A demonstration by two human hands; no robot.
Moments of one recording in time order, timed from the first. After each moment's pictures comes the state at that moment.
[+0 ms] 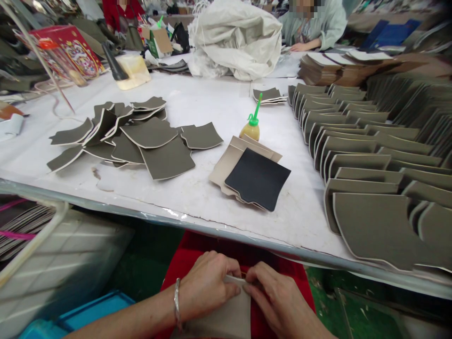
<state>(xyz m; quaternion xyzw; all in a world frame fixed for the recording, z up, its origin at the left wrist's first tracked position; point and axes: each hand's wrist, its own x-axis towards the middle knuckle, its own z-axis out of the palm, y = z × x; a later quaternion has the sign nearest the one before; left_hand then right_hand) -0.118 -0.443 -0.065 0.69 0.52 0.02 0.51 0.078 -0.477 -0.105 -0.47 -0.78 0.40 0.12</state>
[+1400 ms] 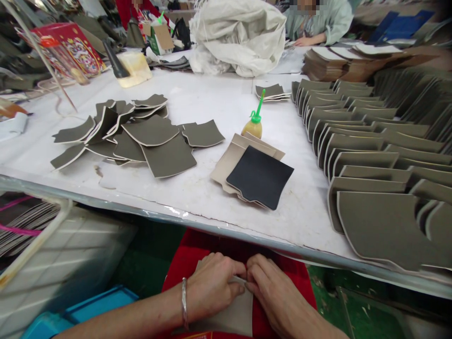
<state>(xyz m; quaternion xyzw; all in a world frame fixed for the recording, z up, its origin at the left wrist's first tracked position) -0.114 -0.448 -0.072 0.73 0.51 -0.05 0.45 0.077 -0.474 -0.115 -0.39 -0.86 0.32 0.07</state>
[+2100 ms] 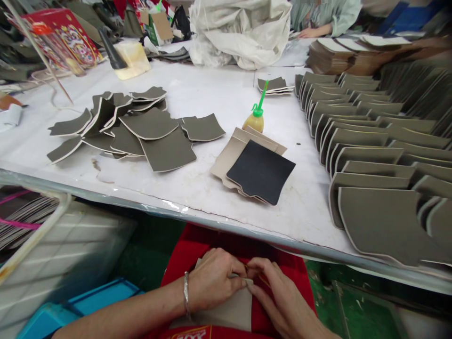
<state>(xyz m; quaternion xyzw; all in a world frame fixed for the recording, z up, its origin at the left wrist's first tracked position) -0.113 -0.452 -0.088 0.73 0.48 0.02 0.49 0.085 -0.486 -0.113 -0.45 -0.74 0.46 0.18</state>
